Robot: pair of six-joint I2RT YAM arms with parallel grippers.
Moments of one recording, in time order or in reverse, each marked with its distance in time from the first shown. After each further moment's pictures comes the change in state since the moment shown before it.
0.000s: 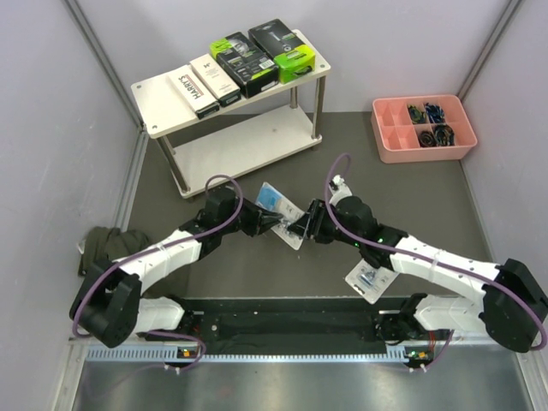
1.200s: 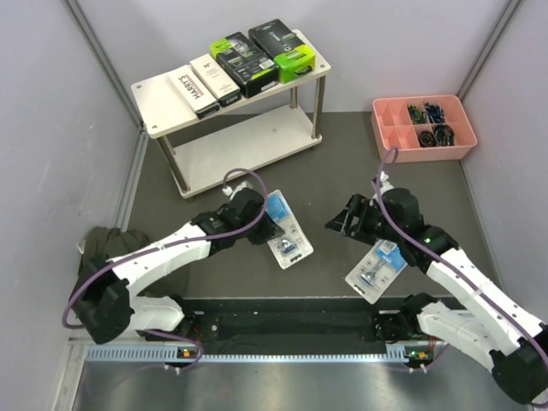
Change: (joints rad) left arm -0.251 0.023 0.236 -0.472 -0.344 0.378; right arm -0.327 -0.306 0.044 -0.500 -0.167 -0.107
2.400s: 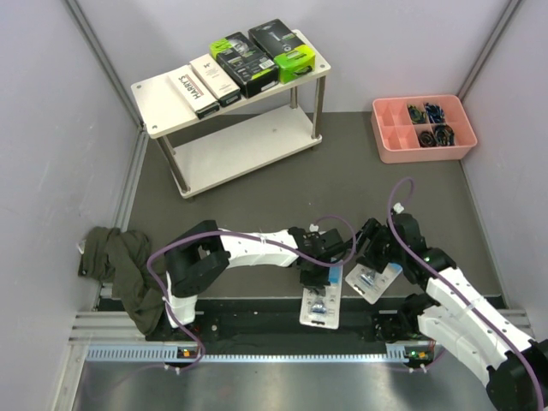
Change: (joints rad) left arm -0.414 0.622 0.389 -0.216 0.138 0.165; right arm -0.097 -0.117 -0.278 -0.037 0.034 0.191
